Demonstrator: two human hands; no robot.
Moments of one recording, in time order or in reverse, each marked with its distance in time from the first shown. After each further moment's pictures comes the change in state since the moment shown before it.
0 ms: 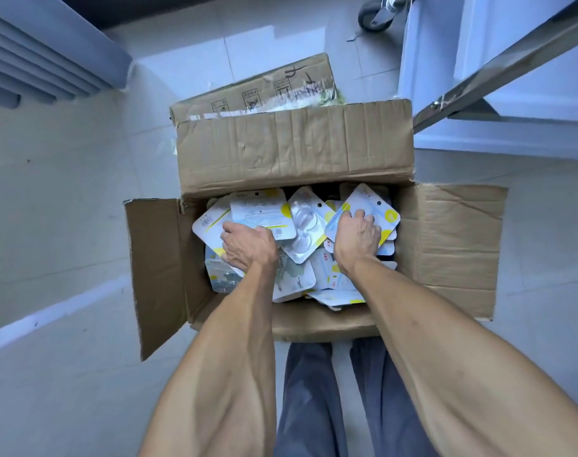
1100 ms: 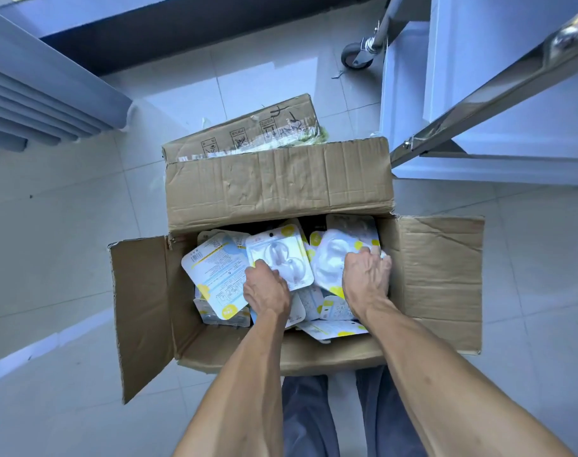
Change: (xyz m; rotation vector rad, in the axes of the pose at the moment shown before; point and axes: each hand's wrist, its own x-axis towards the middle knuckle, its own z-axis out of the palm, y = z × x) left_hand -0.043 0.000 0.024 0.252 -0.169 0.307; right_hand 0.003 0.048 -0.003 -0.175 0.065 -0.062
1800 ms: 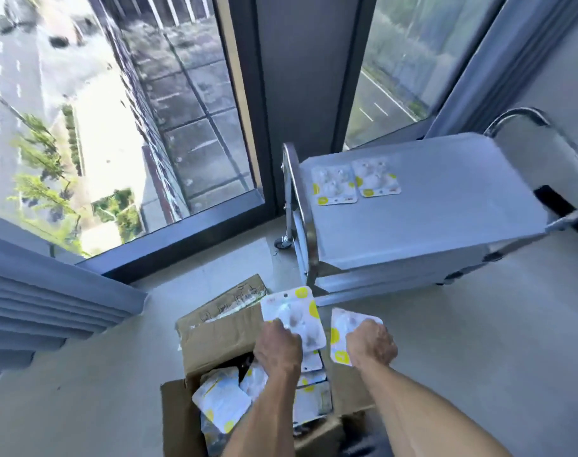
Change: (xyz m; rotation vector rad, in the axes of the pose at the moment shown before) left_hand -0.260 0.140 -0.275 -0.066 0.050 0.385; right_hand -0.229 0.169 -0.289 0.730 0.114 0.635
